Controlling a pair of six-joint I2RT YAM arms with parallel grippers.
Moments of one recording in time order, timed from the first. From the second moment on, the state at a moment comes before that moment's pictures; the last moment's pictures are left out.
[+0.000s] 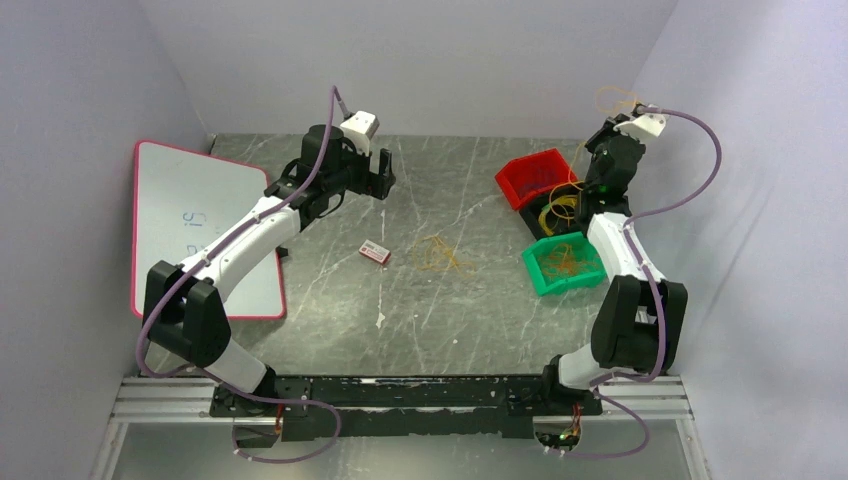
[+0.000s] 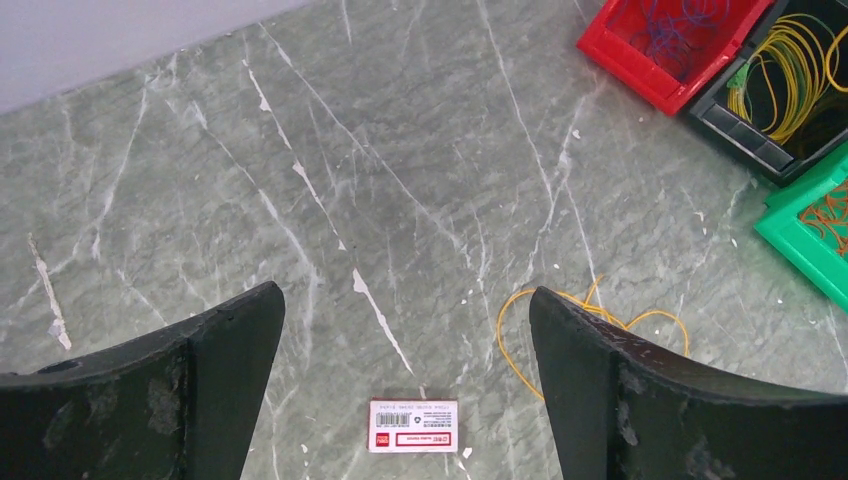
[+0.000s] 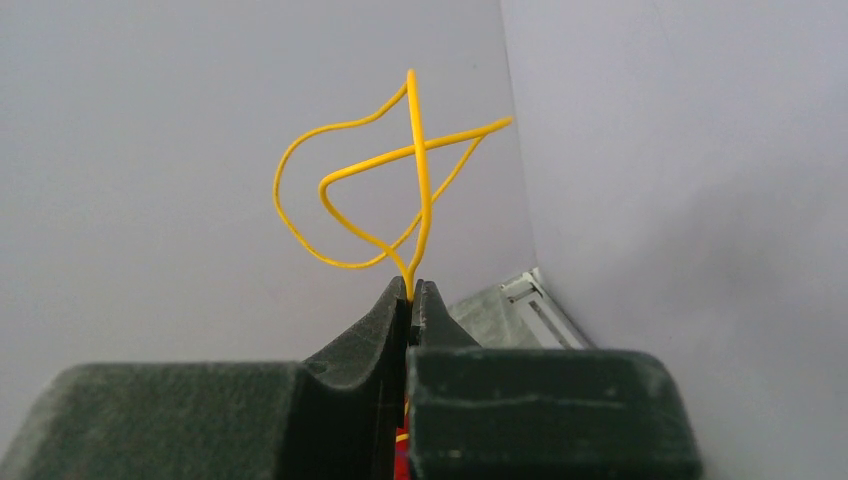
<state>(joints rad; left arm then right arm) -0.47 1.55 1.30 -0.14 0.09 -0.08 -0.13 1.48 1.07 0.58 0.27 0.20</state>
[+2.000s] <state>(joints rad) -0.46 1.55 1.29 -0.15 0.05 -0.09 -0.16 1.73 0.88 1.07 0.32 0.07</state>
